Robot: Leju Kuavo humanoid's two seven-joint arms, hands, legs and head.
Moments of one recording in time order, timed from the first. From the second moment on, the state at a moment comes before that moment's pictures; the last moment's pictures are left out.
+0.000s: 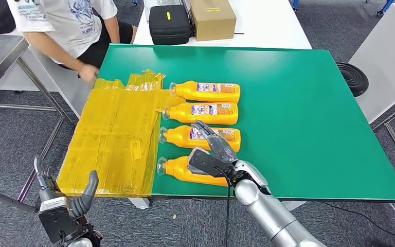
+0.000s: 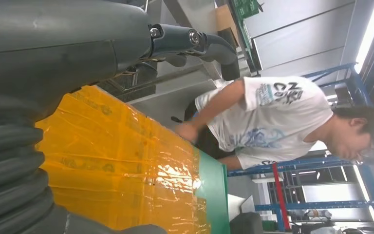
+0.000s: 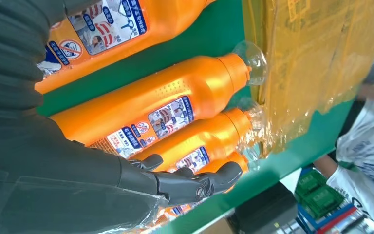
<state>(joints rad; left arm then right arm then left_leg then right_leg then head) 0.17 -0.20 -0.11 -1.55 -0.15 0.66 -0.61 -0.39 -0.01 0.63 -1.14 0.43 -0.06 -0.22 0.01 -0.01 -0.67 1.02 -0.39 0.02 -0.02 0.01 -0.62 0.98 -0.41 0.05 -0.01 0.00</state>
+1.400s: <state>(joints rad) 0.12 -0.21 -0.09 -1.52 -0.14 0.61 -0.59 -0.18 -0.10 0.58 -1.42 0.60 -0.07 -0.06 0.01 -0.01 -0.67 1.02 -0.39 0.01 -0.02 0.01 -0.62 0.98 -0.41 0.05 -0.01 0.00</state>
